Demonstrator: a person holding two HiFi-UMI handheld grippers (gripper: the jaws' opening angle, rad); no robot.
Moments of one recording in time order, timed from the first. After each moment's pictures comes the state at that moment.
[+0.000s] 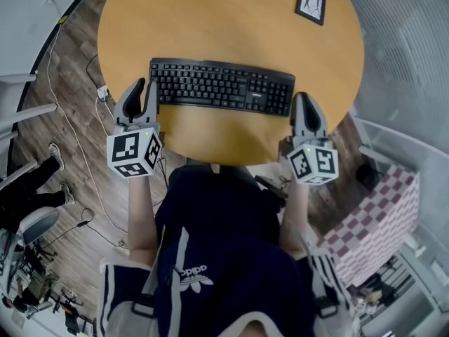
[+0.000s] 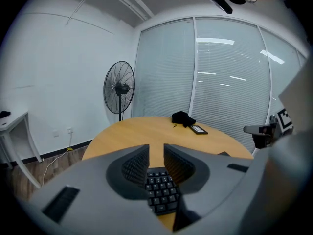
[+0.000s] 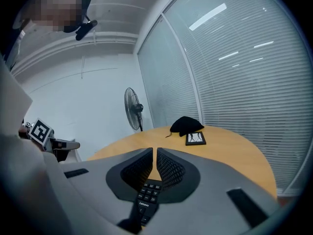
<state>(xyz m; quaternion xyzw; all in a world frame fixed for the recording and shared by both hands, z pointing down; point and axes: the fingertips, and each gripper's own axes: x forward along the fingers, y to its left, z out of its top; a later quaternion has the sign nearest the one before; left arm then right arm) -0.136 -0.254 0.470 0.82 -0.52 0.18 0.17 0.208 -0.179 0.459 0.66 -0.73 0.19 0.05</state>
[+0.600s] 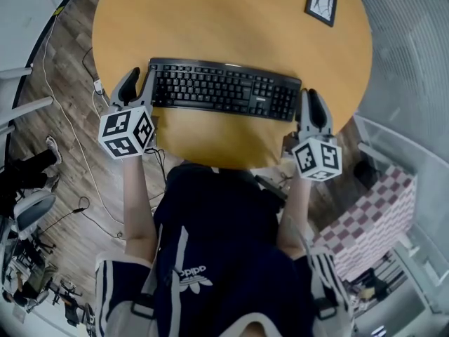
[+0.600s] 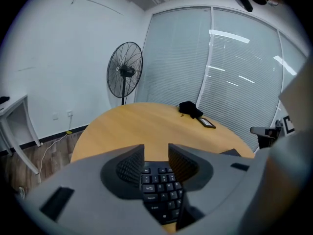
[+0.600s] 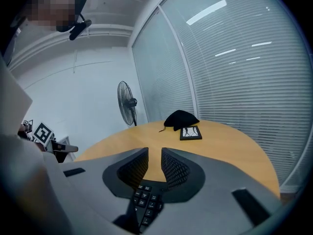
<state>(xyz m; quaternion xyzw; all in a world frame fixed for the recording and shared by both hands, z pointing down) -0.154 -0.298 0.530 0.79 -0.52 0.21 0.25 0.225 -0.209 0.488 0.67 -0.70 0.22 0.07</state>
